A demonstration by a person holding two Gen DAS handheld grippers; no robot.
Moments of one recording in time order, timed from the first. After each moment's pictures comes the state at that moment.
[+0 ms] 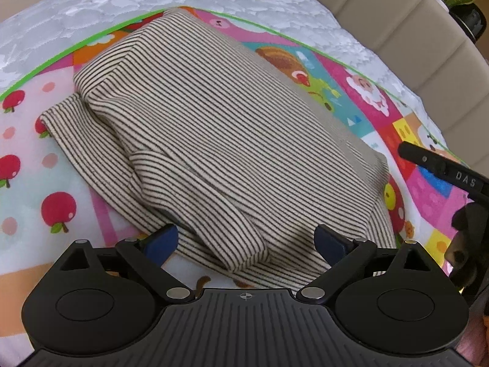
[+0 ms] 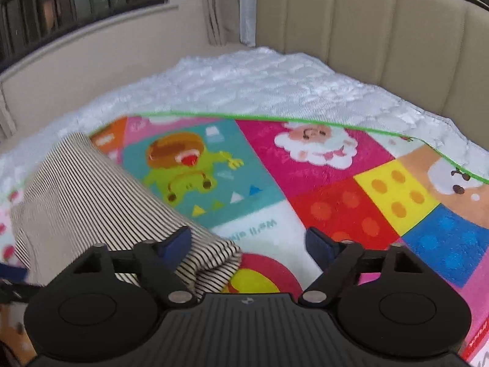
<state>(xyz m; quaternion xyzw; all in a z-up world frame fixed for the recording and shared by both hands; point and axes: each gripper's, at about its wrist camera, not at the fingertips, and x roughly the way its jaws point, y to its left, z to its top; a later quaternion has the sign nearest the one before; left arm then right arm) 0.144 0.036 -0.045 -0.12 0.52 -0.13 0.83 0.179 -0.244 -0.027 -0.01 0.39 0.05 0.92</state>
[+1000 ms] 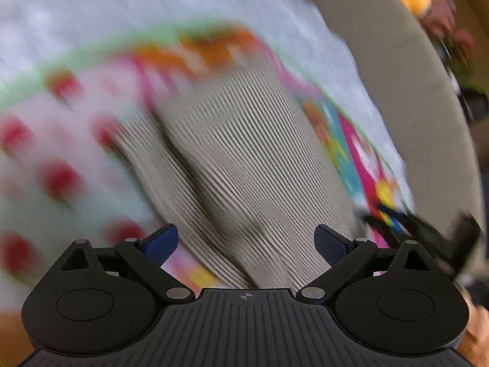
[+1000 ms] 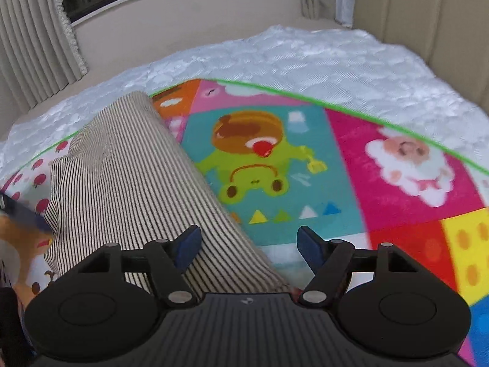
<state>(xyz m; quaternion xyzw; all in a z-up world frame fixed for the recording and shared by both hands) 0.171 0.115 -0.044 -0.29 0.56 -0.17 0.76 0.235 -0.218 -0.044 -0.05 0.44 0.24 0.87</state>
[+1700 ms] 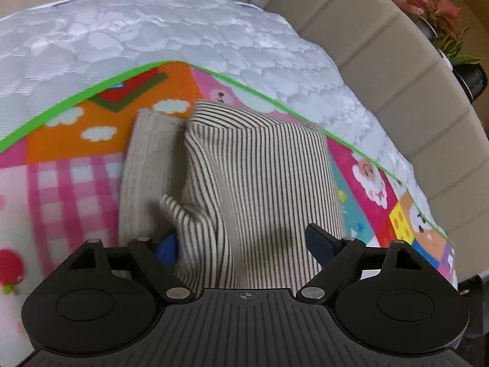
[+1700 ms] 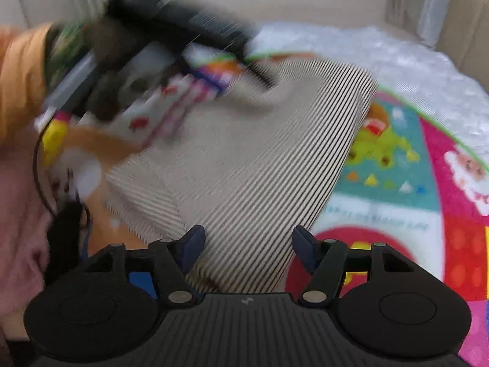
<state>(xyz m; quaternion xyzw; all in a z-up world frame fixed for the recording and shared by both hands) 0.253 0.067 -0.036 -0.19 0.48 -0.15 0.84 0.144 -0.177 -0.011 -0.13 0.43 0.34 0.83</state>
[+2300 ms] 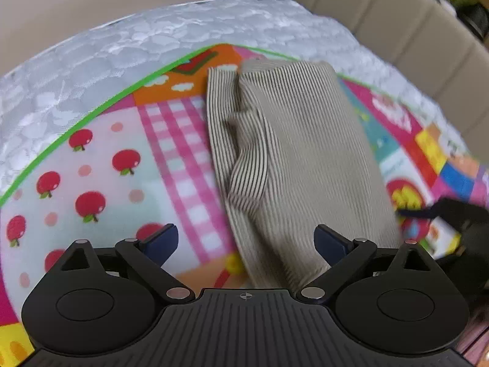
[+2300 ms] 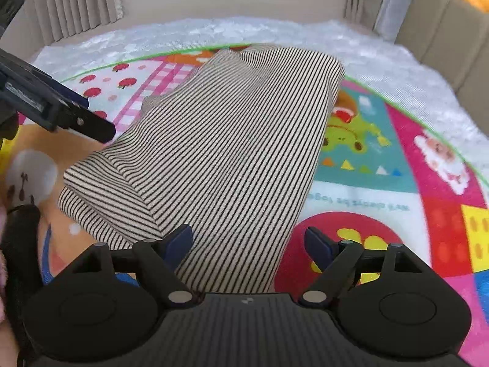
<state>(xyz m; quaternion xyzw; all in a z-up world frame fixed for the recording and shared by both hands) 0.125 0.076 -0.014 -0.04 0.50 -0.08 0.86 0.126 -0.154 -0.037 -0.16 0.42 0.25 0.86</state>
